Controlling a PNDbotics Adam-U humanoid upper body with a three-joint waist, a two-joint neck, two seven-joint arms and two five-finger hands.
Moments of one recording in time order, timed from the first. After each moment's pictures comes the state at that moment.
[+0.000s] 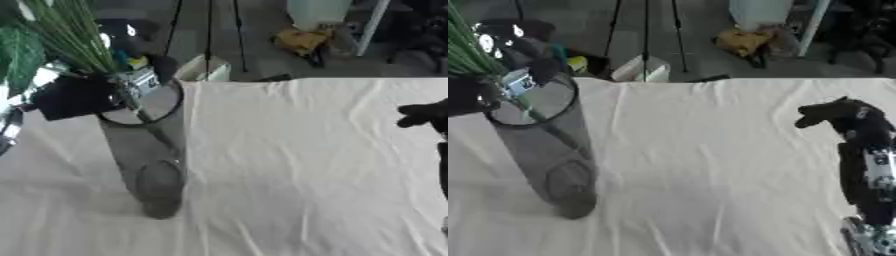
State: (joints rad) left arm -0.99 0.69 -0.42 -1.87 -0.37 0.38 -0.45; right arm -0.23 -0.30 -0.15 -1.99 0.04 -0.51 -0.03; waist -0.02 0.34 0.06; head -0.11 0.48
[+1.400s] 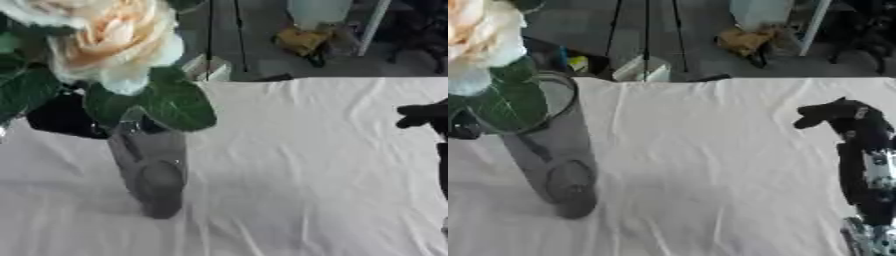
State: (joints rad) left arm -0.98 0.70 -0.40 -1.88 -0.42 0.33 -0.57; right arm -0.23 -0.30 -0.15 -1.99 0.04 -0.51 -0.03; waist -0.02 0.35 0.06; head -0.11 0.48
